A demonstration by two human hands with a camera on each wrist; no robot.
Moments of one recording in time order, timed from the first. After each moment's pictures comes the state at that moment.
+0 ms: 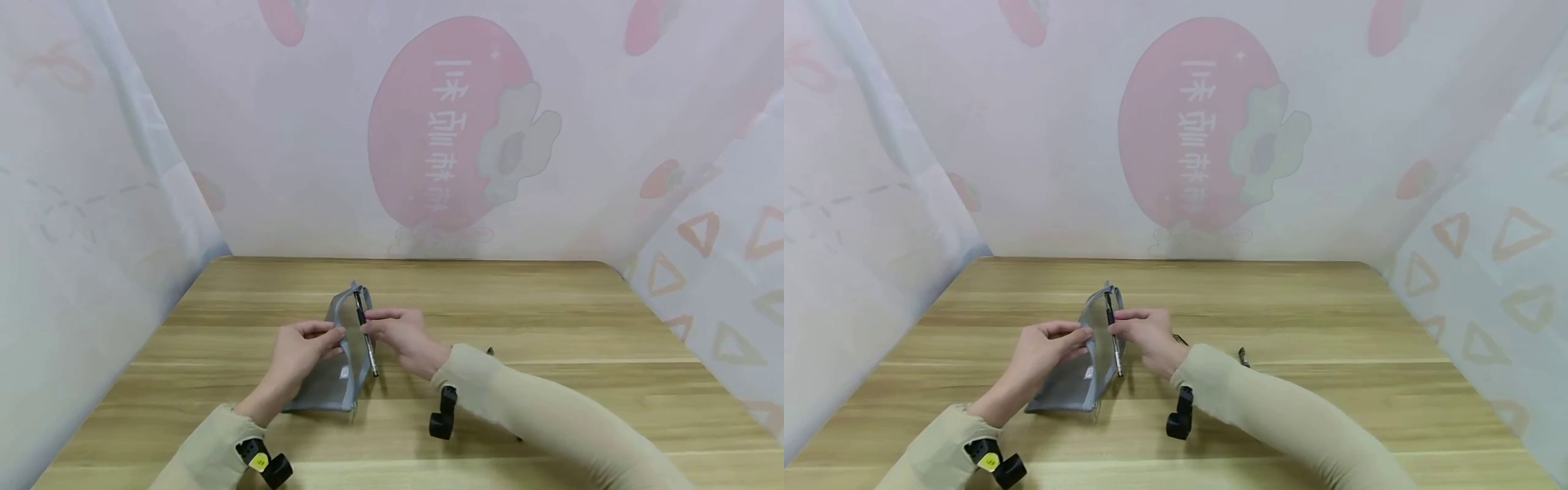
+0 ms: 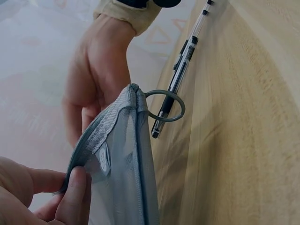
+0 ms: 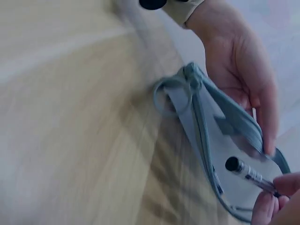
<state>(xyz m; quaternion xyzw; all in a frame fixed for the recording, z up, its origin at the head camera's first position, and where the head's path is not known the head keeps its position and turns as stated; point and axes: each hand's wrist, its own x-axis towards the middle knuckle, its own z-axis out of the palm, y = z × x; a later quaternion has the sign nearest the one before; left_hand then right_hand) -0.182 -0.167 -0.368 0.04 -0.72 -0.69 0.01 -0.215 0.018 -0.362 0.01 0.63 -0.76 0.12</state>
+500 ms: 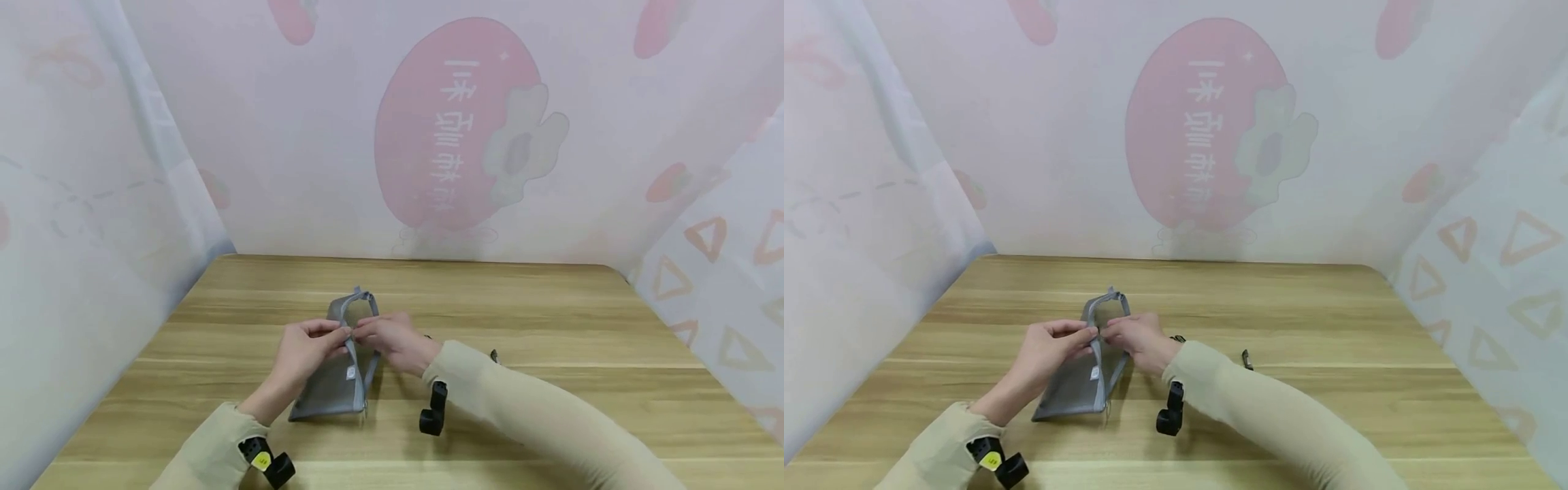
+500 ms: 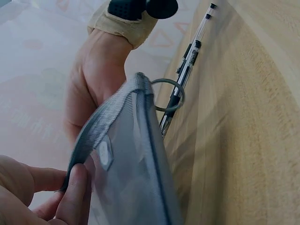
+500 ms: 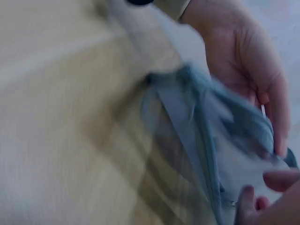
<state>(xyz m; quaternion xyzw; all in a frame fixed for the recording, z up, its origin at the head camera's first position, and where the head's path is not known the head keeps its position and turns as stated) -0.180 -0.159 -0.365 0.03 -0.72 -0.70 0.00 -0.221 0.006 -0.361 0.03 0.61 -0.77 0.19</state>
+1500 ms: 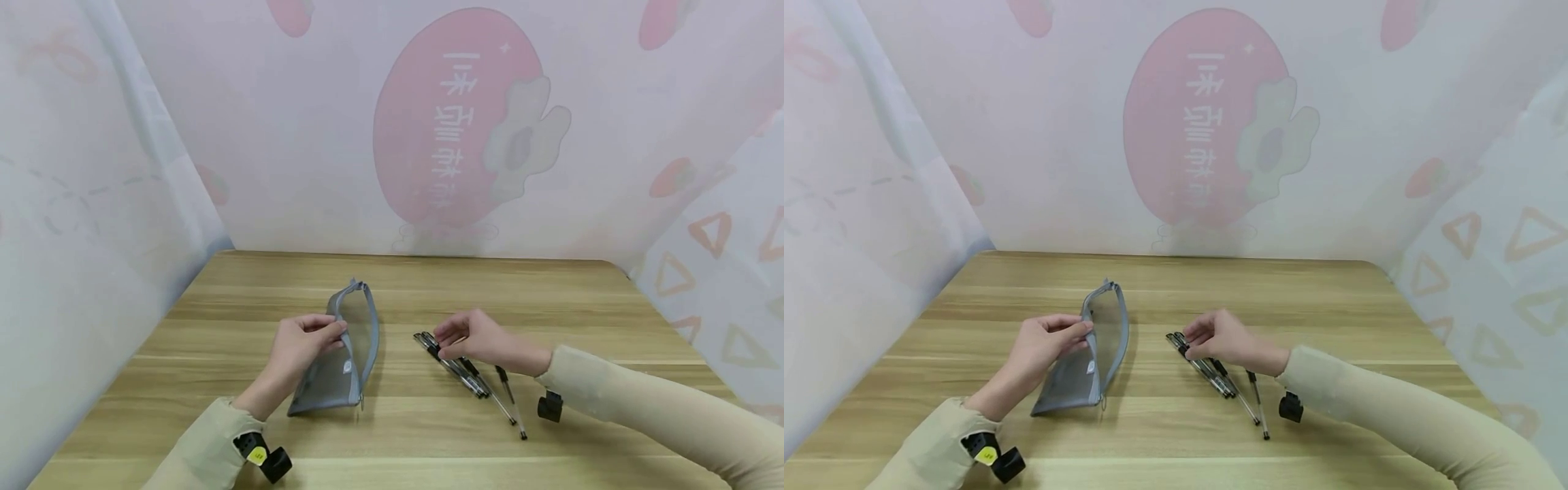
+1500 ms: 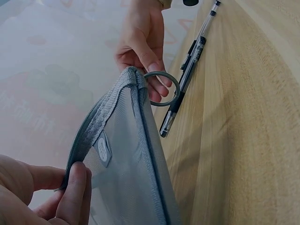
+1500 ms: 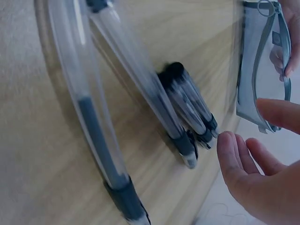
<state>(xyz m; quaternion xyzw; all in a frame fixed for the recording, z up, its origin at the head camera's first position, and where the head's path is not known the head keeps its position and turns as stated) -0.177 -0.165 -0.357 0.03 -0.70 -0.71 -0.01 -0.211 0.156 -0.359 -0.21 0.83 -0.49 0.16</state>
